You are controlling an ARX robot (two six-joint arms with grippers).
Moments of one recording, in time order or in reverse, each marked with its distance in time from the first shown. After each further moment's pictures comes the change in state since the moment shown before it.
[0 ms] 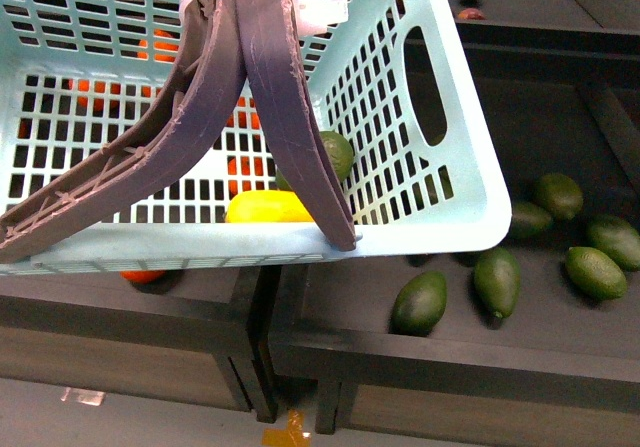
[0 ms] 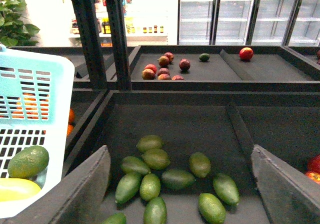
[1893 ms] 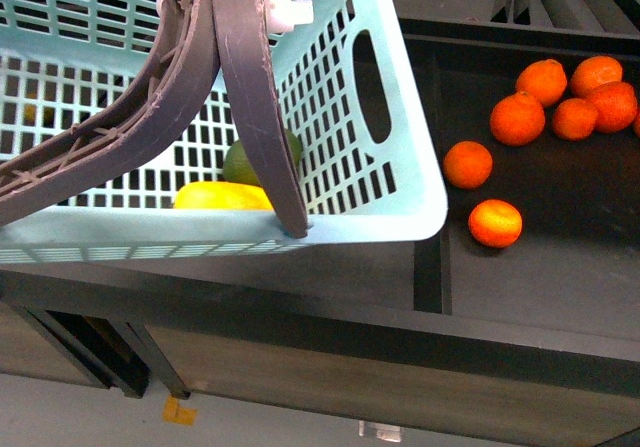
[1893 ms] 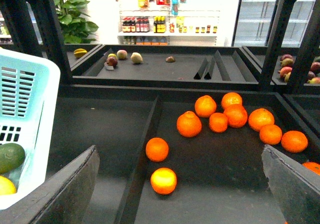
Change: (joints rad) left arm 0.012 0.002 -0.001 -0.001 -0.019 0.010; right arm -0.003 0.000 0.000 -0.004 -0.006 0.000
